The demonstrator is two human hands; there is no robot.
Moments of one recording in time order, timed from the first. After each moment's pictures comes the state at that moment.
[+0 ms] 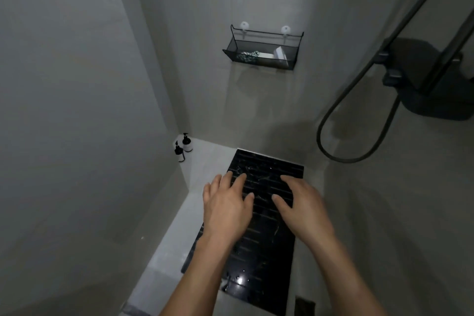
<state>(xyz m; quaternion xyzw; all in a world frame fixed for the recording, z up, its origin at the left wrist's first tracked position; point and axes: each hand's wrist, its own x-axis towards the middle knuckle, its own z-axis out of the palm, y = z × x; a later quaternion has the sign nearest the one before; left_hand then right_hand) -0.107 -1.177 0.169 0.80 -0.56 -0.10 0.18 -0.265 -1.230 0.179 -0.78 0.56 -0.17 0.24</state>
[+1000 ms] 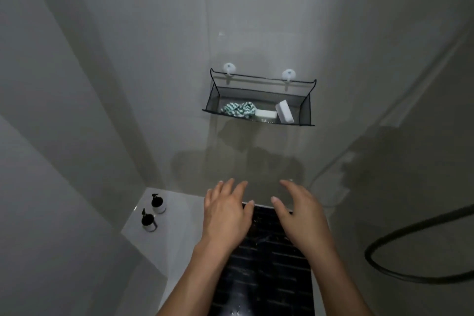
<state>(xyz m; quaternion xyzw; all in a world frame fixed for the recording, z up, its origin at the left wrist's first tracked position) 0.103 -1.611 0.176 0.74 -0.64 -0.13 0.17 -0.059 -1.625 0.202 -0.71 0.62 -0.25 0.24</state>
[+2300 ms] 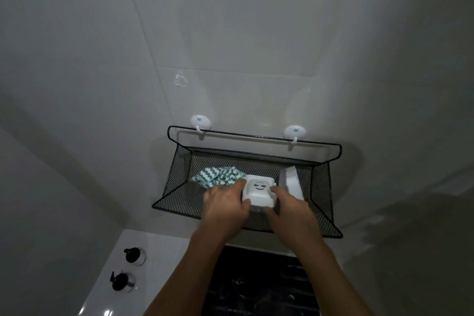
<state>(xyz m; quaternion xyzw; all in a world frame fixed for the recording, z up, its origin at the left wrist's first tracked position) 0.132 -1.985 0.175 0.73 -0.65 -0.18 0.12 -0.022 -1.982 0.193 -0.71 0.65 -0.13 0.26</state>
